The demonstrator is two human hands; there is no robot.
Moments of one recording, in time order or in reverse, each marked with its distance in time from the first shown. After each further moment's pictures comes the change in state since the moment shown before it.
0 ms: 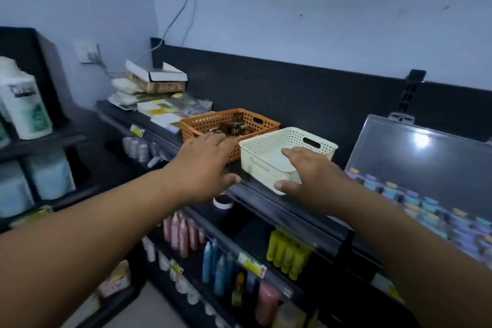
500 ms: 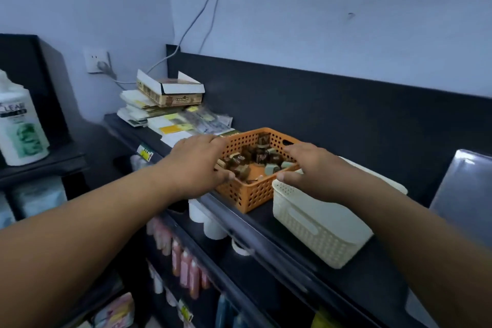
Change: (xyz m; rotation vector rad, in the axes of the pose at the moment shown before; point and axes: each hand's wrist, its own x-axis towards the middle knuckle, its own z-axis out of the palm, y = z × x) left_hand 0.120 -0.123 0.022 -0.023 -0.005 -0.117; right_hand 0.187 -0.015 0.004 0.050 -0.051 -0.058
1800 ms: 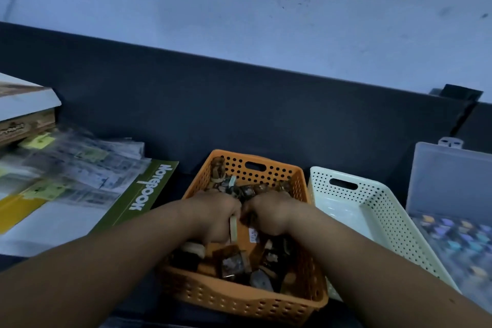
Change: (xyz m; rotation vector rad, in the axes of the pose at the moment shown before) left_hand 0.243 -0.066 0.111 -0.213 -0.677 0.710; right_hand 0.210 -0.006 0.087 -0.129 -0.411 0.565
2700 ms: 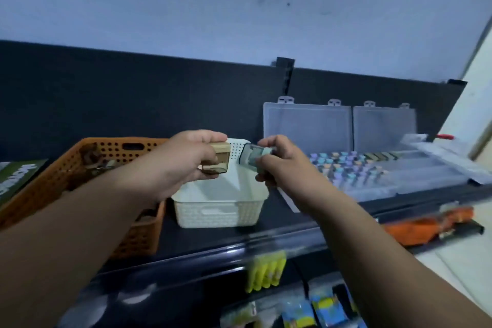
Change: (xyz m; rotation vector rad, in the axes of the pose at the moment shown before) left_hand -0.041 0.215 0.016 -1.153 0.193 0.262; right_hand -0.259 0.120 0.057 1.253 0.831 0.216
